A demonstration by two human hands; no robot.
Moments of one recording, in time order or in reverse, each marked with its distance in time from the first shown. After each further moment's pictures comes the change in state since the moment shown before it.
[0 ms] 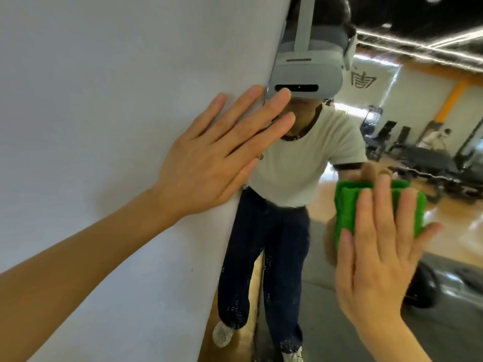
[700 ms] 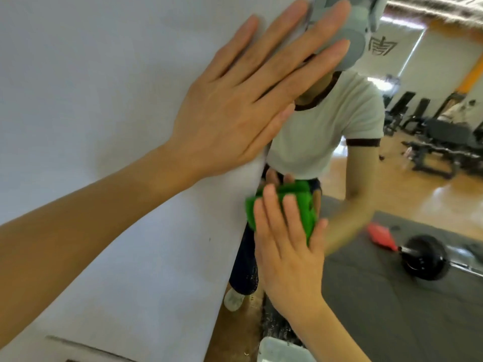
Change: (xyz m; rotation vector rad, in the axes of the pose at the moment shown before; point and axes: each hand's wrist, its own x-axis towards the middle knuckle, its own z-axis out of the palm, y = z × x) left_hand 0.004 -0.001 -0.003 0.041 0.032 0.001; right_hand -0.070 -0.090 0.050 -0.031 -0.177 -0.243
